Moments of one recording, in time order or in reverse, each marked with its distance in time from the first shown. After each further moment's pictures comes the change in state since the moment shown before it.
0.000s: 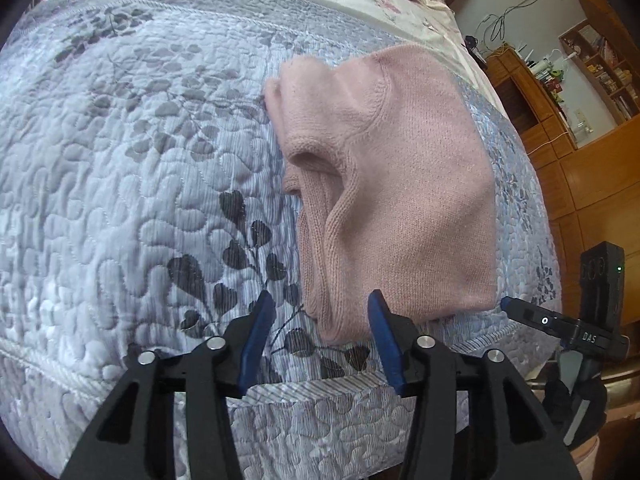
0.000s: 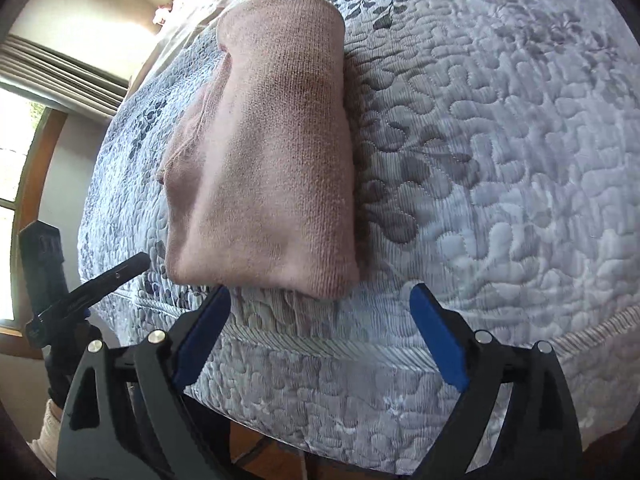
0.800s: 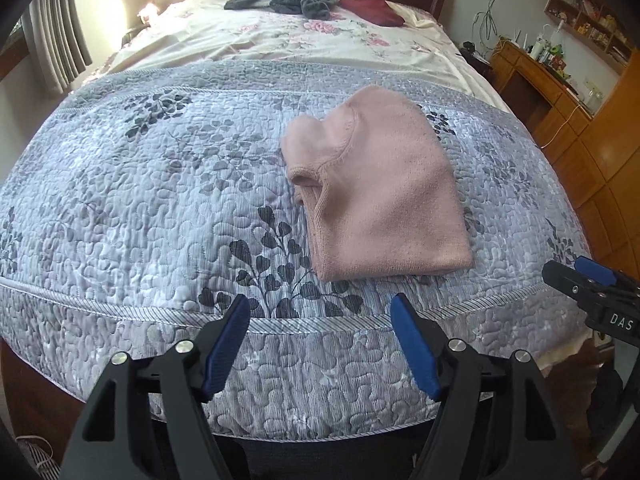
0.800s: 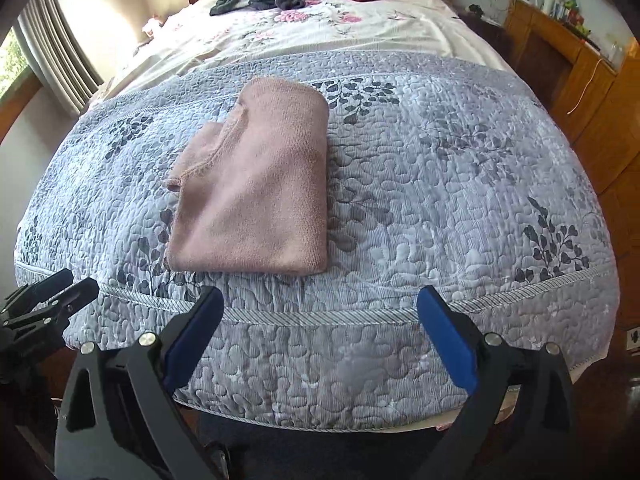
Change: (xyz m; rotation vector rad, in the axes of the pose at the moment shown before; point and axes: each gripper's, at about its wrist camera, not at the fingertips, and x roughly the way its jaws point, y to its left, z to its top) left arm -0.100 -0.057 -0.056 0.107 -0.146 0.190; right arm -0.103 0.071 -0.058 -0.138 -0.247 -0.341
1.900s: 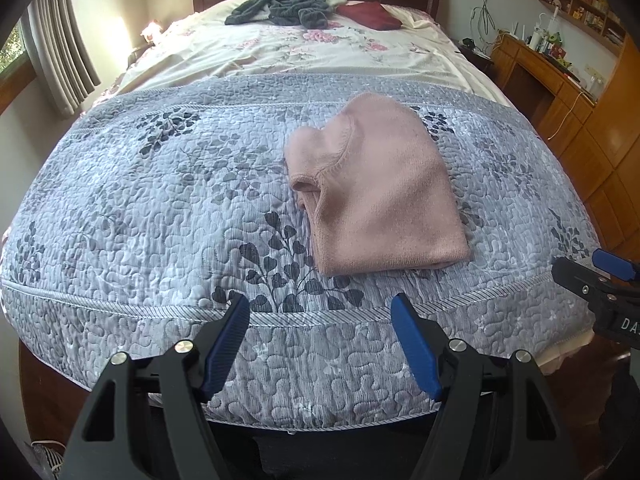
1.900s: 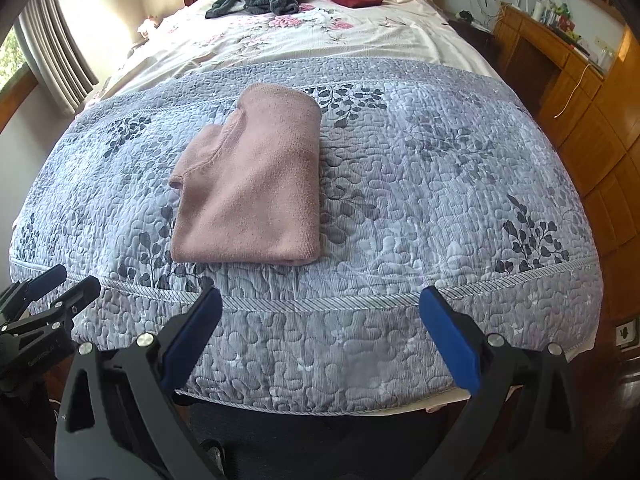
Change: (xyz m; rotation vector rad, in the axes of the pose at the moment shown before) left arm -0.020 -0.019 -0.008 0.044 -0.020 0.060; right arm -0.022 0.005 -0.010 -0.004 -0.005 -0.047
